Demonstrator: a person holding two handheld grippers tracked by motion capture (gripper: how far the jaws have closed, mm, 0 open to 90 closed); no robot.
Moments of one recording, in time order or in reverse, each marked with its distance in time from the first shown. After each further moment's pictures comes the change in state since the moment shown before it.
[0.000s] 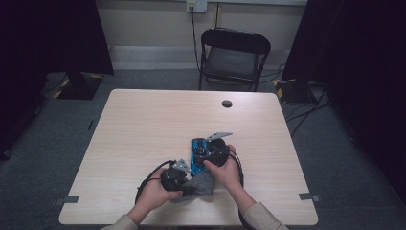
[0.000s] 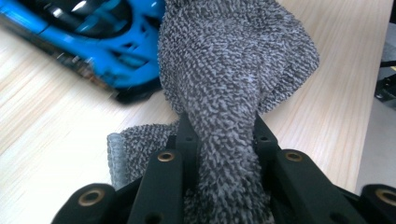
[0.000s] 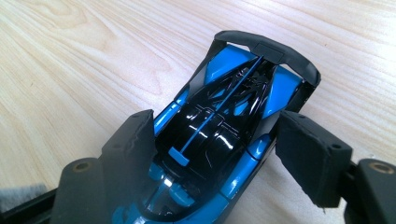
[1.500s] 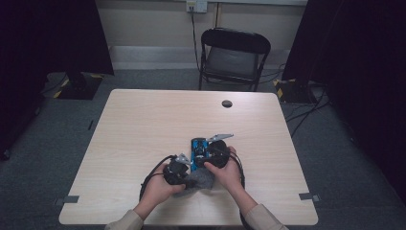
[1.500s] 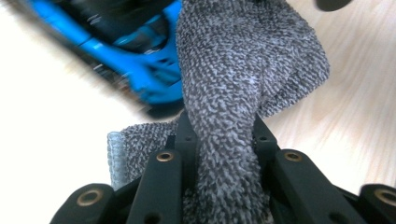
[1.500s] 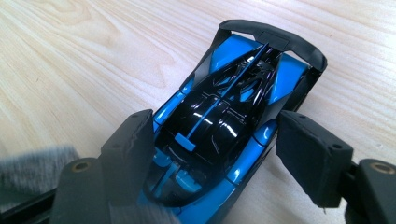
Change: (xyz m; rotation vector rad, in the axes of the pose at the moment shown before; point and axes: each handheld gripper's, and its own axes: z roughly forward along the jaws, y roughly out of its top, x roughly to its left) left arm 0.011 0.012 0.004 0.001 0.070 -0.070; right arm 0.000 -0.006 -0.001 0.002 0.016 0.009
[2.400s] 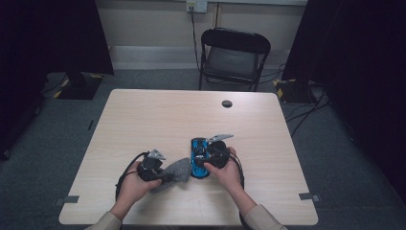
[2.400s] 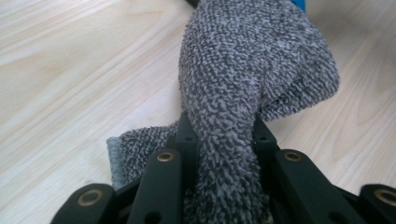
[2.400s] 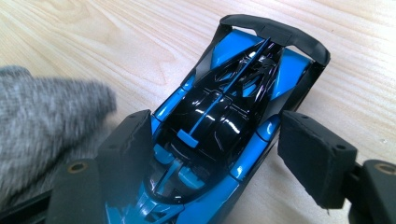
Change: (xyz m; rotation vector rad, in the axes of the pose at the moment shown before) left arm 0.039 -0.035 -0.044 -0.039 0.105 -0.101; right arm 0.001 -0.001 0.001 0.007 -0.006 0.010
